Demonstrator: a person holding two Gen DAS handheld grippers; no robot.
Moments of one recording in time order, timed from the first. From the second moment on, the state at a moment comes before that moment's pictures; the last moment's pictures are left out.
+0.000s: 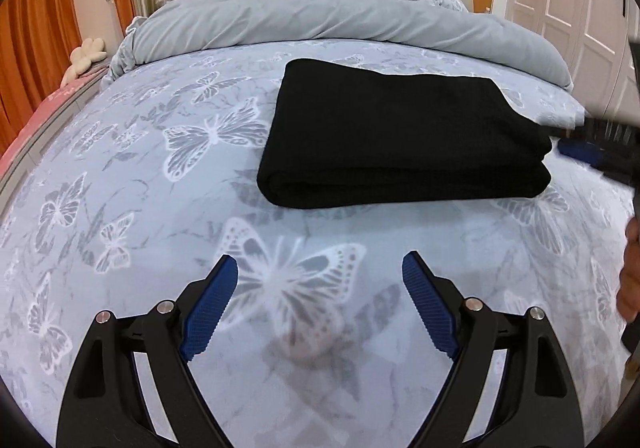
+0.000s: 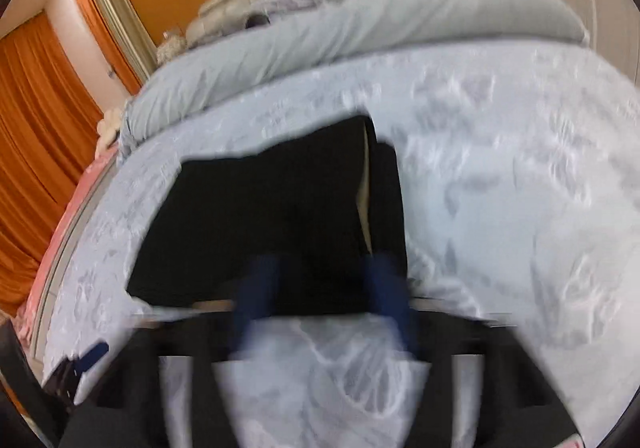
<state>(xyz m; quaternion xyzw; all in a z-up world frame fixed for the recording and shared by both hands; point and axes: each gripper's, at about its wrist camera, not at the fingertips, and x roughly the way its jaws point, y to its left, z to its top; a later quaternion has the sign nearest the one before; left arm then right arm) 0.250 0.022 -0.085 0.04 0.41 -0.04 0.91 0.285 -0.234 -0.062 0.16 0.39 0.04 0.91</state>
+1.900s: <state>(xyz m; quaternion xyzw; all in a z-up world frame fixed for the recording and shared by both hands) 0.087 -0.008 -0.014 0.03 0.35 -0.06 0.93 0.037 -0.206 -0.008 0.11 0.30 -0.03 0.95</state>
